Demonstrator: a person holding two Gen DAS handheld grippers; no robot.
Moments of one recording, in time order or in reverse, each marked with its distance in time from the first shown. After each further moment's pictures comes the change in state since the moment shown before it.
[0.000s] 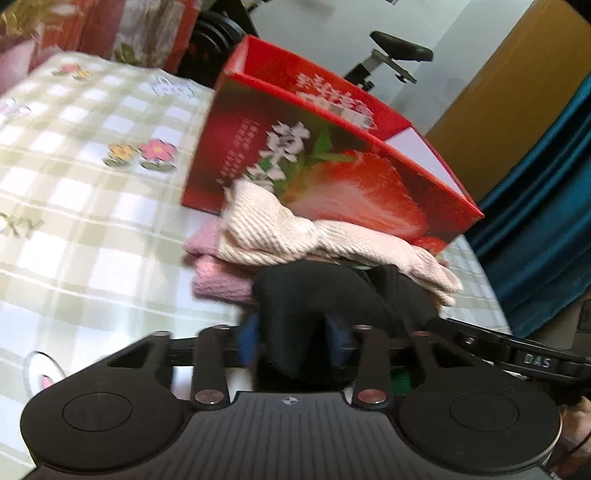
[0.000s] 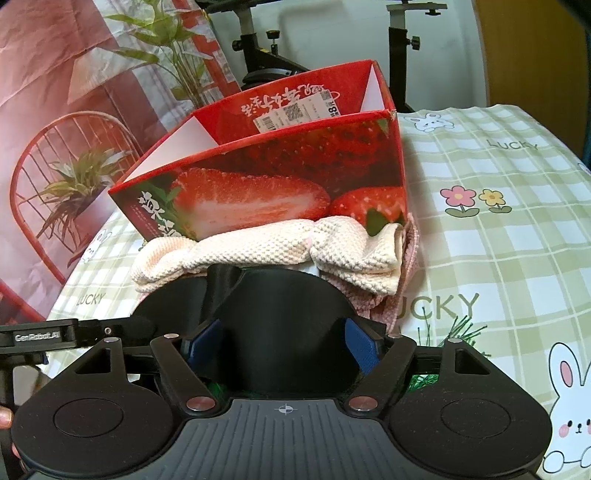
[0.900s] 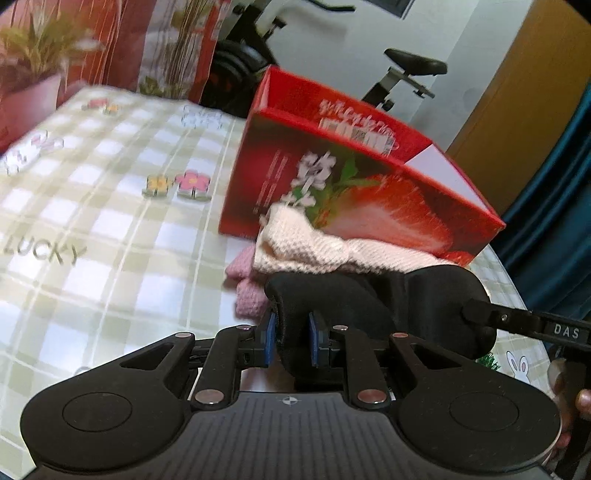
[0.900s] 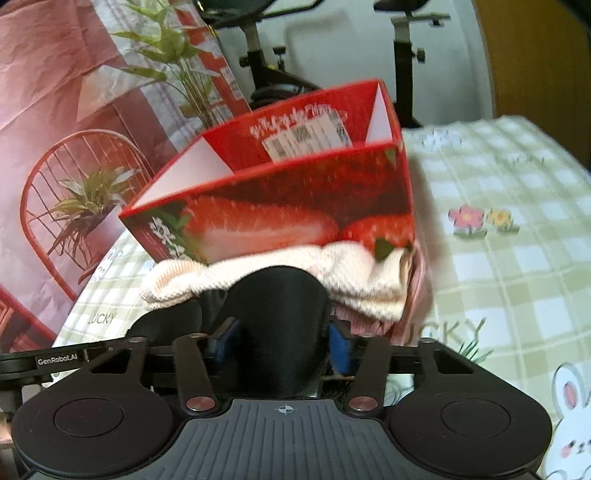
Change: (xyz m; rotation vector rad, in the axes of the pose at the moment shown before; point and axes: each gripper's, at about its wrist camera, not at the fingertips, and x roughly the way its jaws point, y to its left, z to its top) left arm -0.022 -0.002 0.002 0.054 -0.081 0.109; right arm -0.010 0.001 0.015 -0.010 -0.071 0.034
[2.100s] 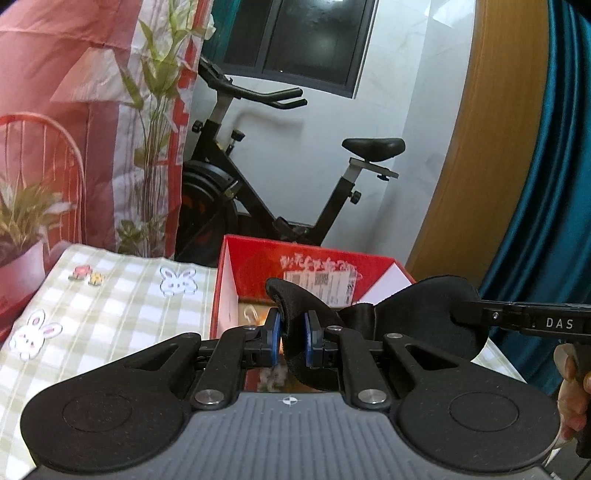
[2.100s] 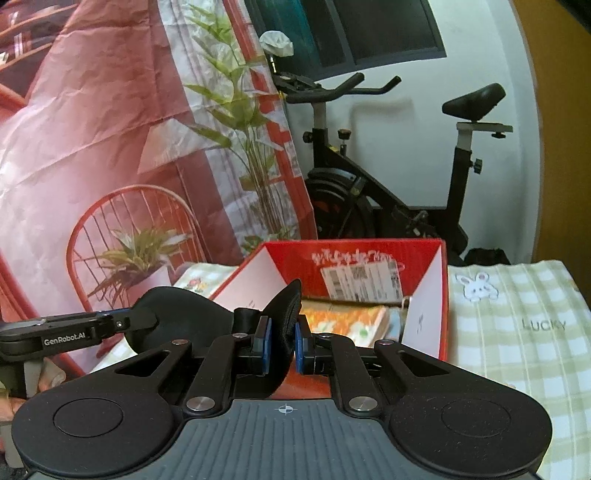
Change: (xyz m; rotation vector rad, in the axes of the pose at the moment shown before) left arm -0.046 -0.052 0.104 0.178 -0.278 0.013; right arm -0.042 0.043 0.120 -0.188 -0.175 0.091
